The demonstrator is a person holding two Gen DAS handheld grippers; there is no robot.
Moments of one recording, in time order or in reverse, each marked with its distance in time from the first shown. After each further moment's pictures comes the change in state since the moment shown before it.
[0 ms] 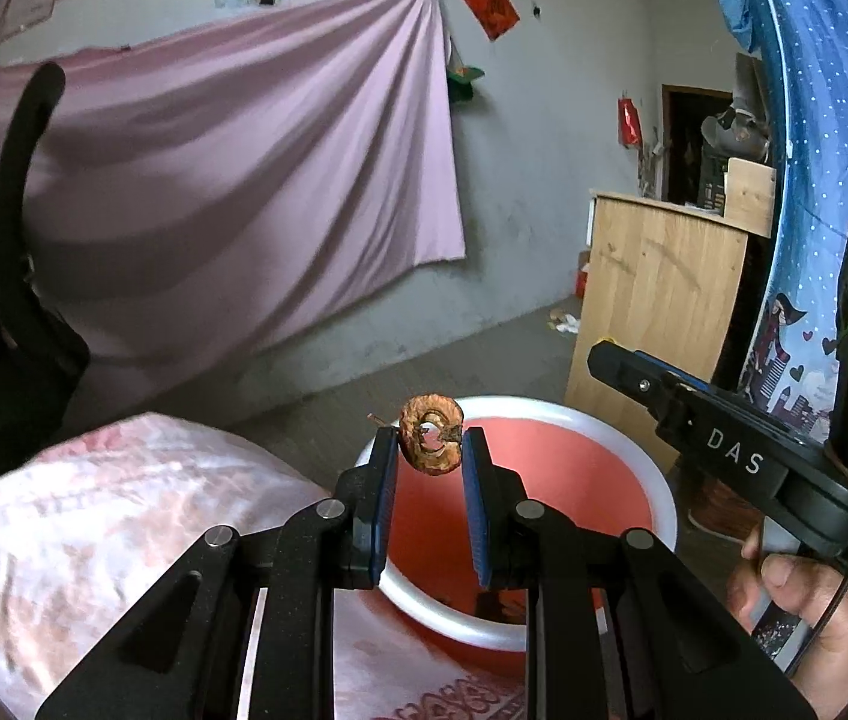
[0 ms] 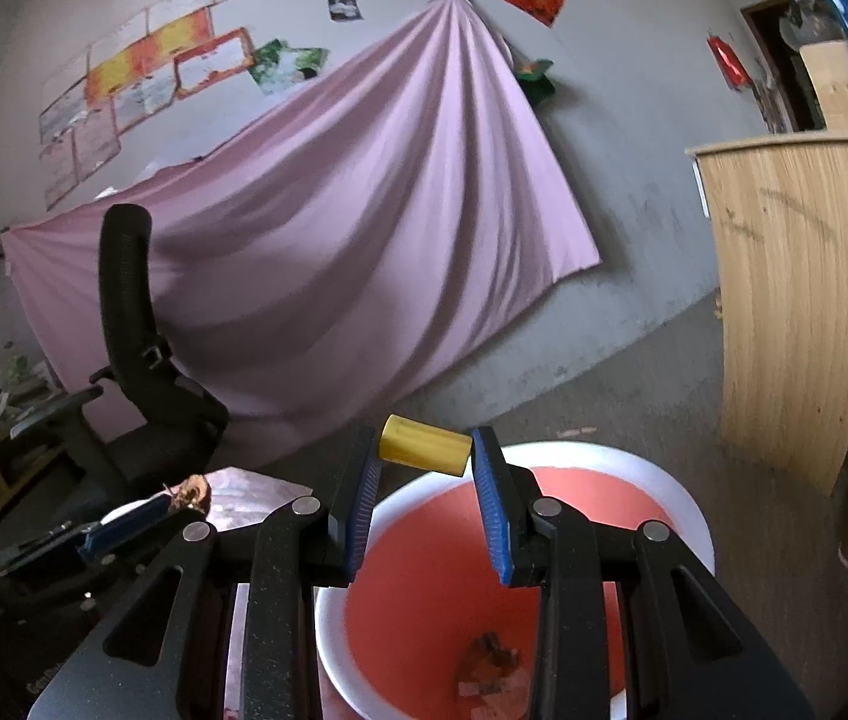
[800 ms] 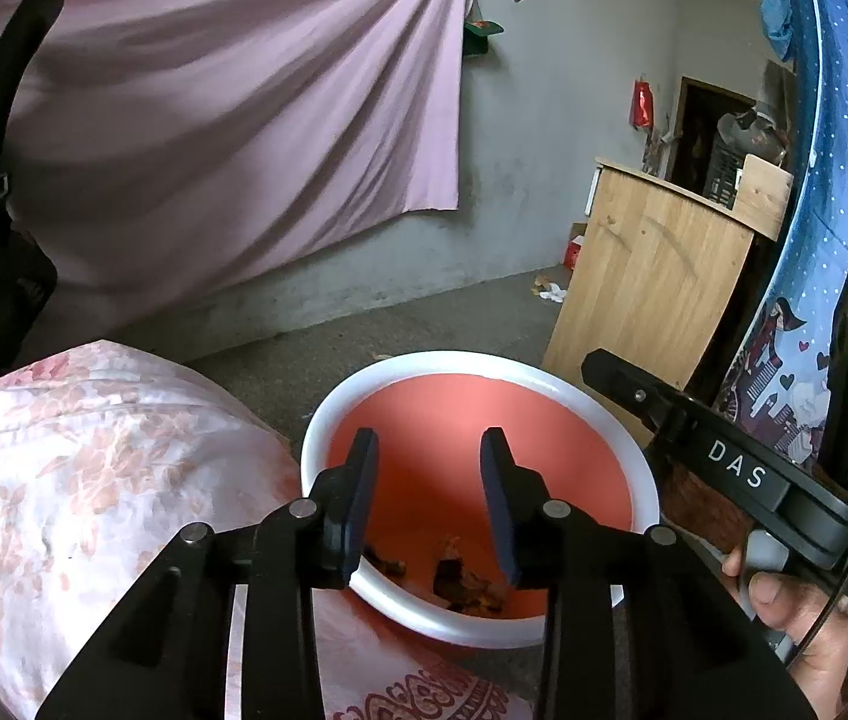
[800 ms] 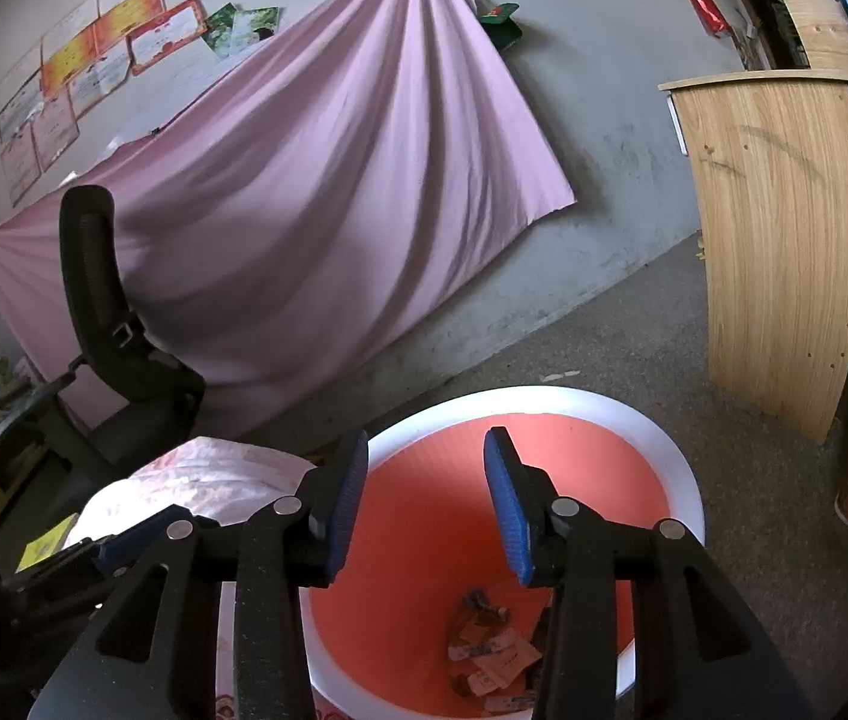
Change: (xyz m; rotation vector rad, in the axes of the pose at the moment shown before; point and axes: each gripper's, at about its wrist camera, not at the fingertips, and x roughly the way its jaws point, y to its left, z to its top) left arm 0.026 0.004 0.002 -0.109 0.107 -0.049; right arm 0.017 -0.022 0.000 0.061 0.120 -0.037
